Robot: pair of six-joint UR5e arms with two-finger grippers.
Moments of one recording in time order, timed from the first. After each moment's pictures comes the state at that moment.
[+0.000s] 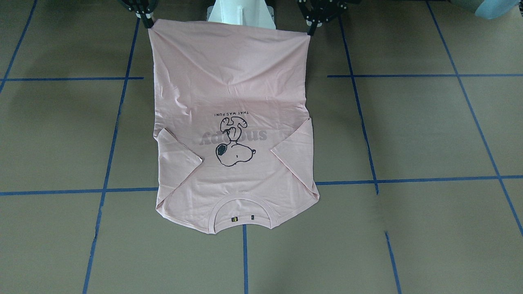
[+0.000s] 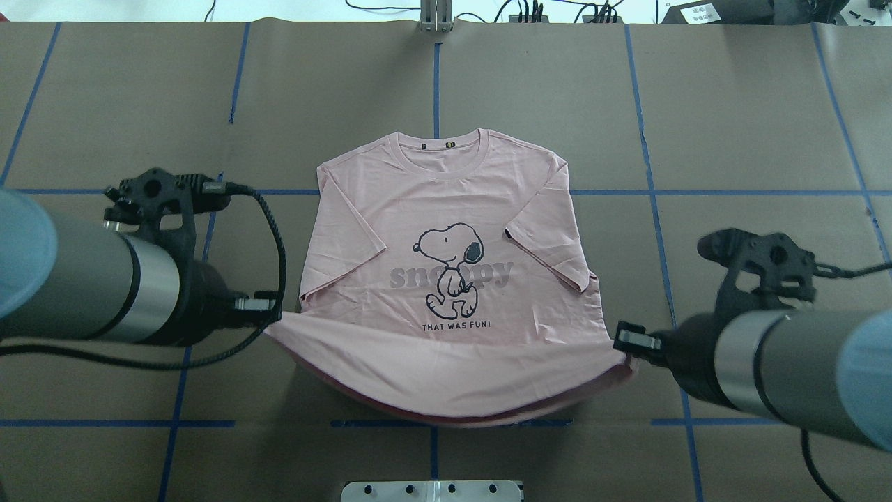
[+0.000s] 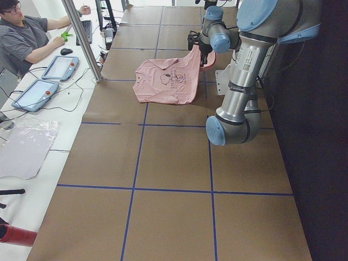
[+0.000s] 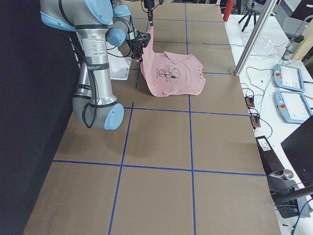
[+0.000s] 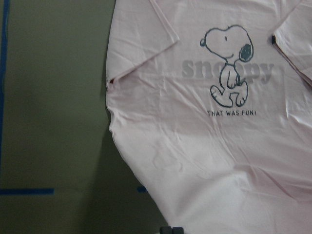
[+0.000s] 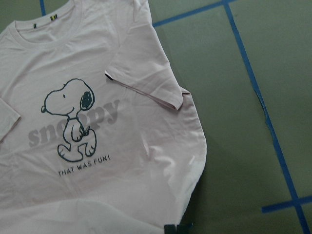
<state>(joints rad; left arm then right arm) -0.52 -2.03 -2.39 -1.20 -1.83 -1.25 0.36 -1.27 2.54 -1.97 1.60 1.61</state>
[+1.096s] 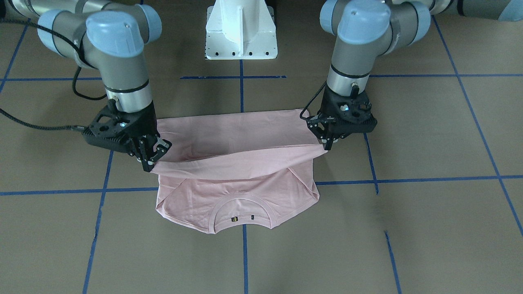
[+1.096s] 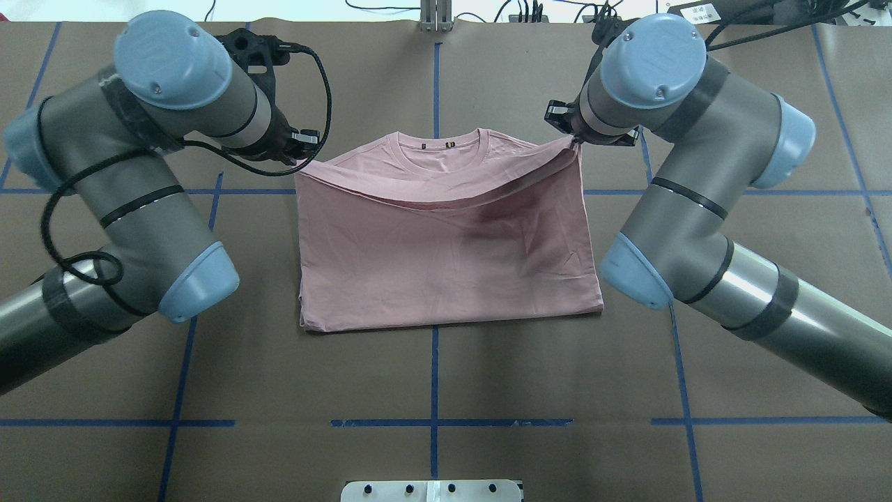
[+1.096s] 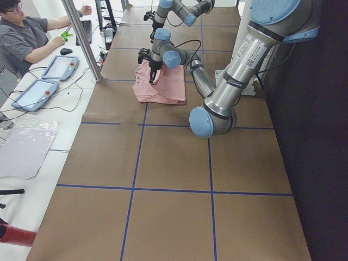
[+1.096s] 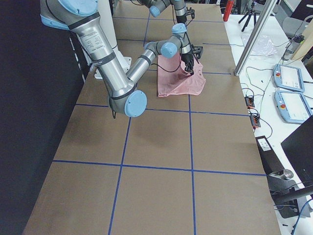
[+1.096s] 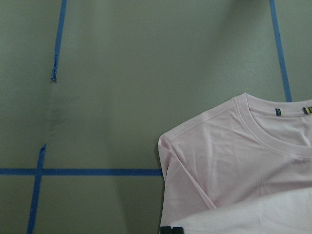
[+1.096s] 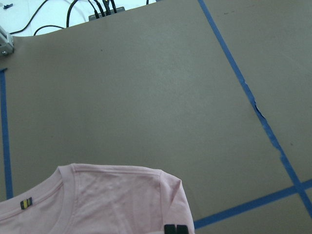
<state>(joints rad) -0.76 -2.19 -1.71 -1.64 -1.82 -1.05 0.76 -0.94 1.67 -1.54 1.69 1.35</state>
